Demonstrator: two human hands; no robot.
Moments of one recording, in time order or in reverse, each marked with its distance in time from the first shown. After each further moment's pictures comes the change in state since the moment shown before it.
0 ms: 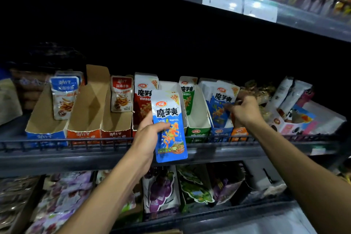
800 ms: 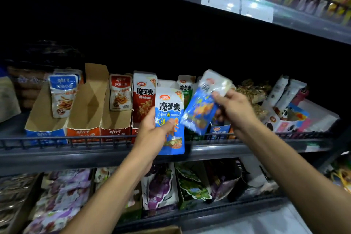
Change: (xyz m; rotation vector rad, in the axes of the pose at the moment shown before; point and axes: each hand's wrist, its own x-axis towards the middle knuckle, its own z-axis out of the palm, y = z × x) left_hand -0.005 -0.003 0.007 0.141 -0.009 0.124; right_hand -0.060 -0.065 0.000 0.501 -0.185 0.109
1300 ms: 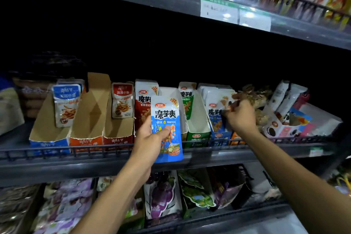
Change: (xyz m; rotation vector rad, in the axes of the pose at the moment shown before) left_hand -0.002 0.006 -0.009 -0.034 0.050 -0.068; right_hand 0.050 0.046 -0.028 -0.631 0.274 -0.173
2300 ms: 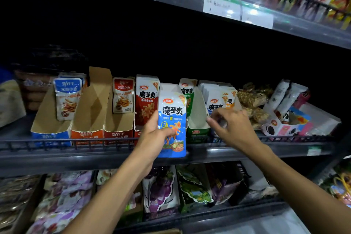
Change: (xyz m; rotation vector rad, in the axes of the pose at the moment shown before) left_hand -0.003 0.001 0.004 0.109 -0.092 -0.003; right_hand -0.046 -0.012 -0.013 -0.382 -0.208 -0.545
